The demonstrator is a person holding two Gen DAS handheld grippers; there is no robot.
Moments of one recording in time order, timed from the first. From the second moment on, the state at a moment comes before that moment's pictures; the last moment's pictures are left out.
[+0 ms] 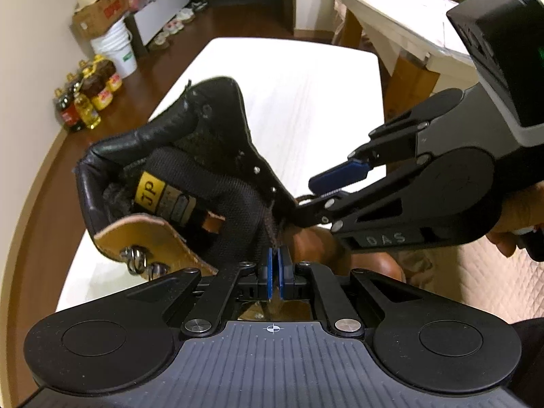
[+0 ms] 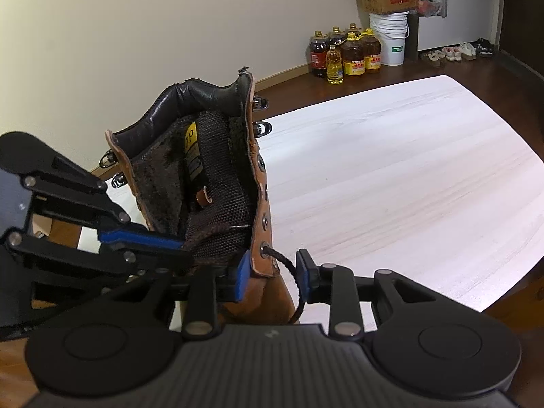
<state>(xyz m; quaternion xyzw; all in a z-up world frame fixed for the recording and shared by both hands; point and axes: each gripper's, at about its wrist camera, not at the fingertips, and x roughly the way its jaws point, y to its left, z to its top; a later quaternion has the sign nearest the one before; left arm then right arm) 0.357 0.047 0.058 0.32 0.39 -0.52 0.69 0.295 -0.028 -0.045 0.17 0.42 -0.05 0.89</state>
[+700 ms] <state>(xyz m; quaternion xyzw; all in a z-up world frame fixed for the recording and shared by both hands) 0.359 0.040 0.053 0.32 0.41 -0.54 0.66 0.295 -0.041 -0.047 0.18 0.43 -0.03 0.88</state>
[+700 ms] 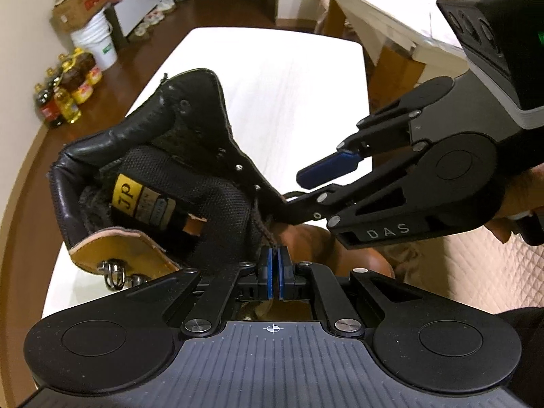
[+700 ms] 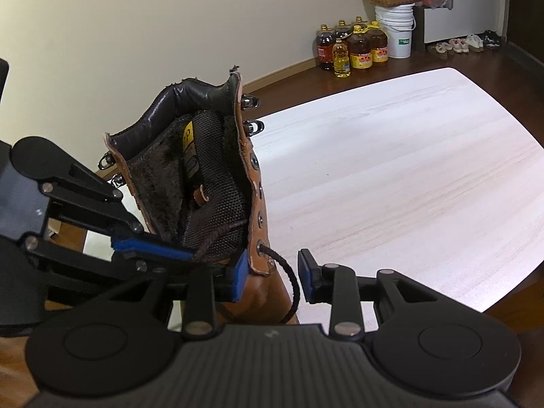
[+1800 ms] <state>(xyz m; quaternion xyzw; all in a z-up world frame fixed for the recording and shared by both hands) 0.367 0.018 0.044 0.32 0.40 -0.54 0.67 0.295 -0.062 -0.035 0.15 0.43 0.00 0.89</state>
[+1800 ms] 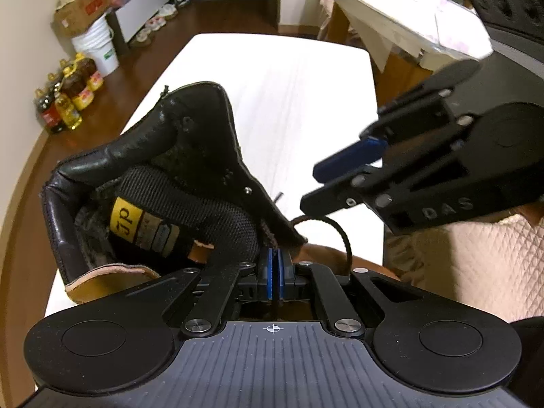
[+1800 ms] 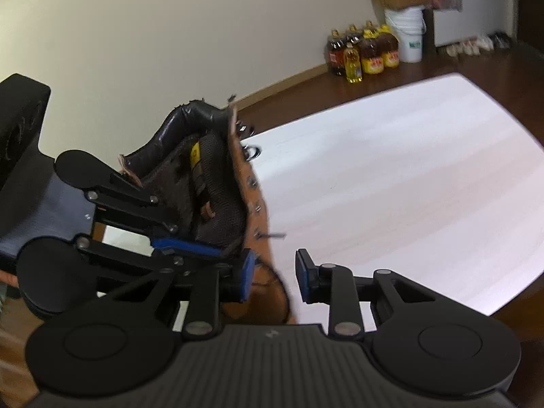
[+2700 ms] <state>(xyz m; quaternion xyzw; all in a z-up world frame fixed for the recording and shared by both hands) 0.373 0.109 0.046 0.31 0.43 -0.49 0.70 0.307 -0.080 -0.053 -0.24 0.50 0.06 0.83</state>
